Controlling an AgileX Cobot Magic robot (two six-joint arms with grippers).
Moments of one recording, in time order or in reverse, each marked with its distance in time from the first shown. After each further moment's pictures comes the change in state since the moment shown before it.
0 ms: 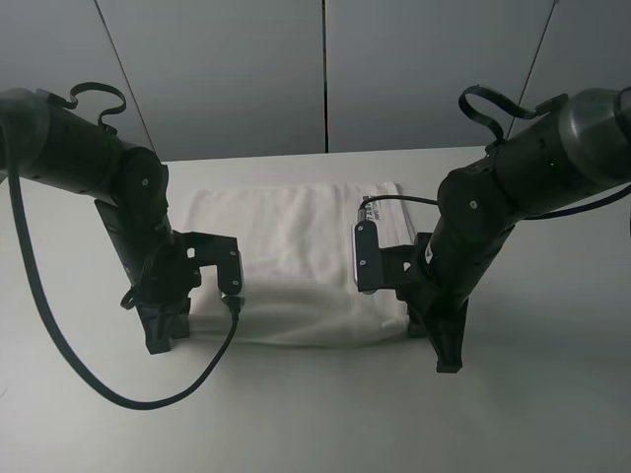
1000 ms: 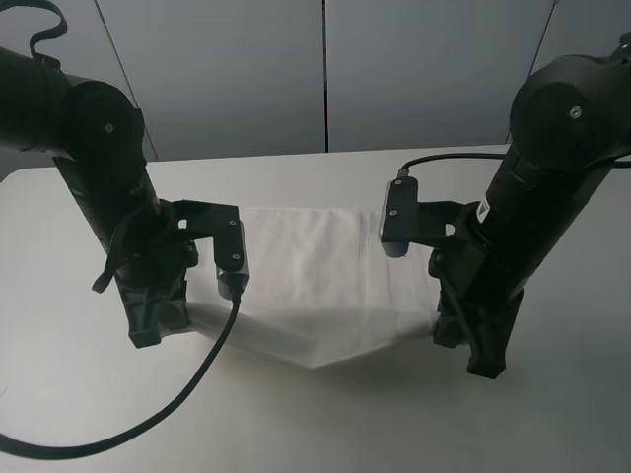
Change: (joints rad) left arm -0.089 -0.239 0.006 -0.059 0.156 -0.056; right arm 0.001 -0.333 0.007 0.151 0.378 0.153
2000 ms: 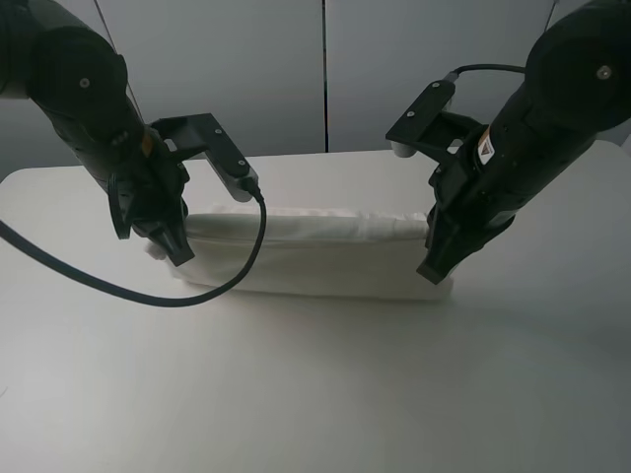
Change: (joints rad) left arm 0.000 -0.049 -0.101 0.352 -0.087 -0.597; right arm 0.000 -0.036 -0.088 -0.318 -0.161 0.559
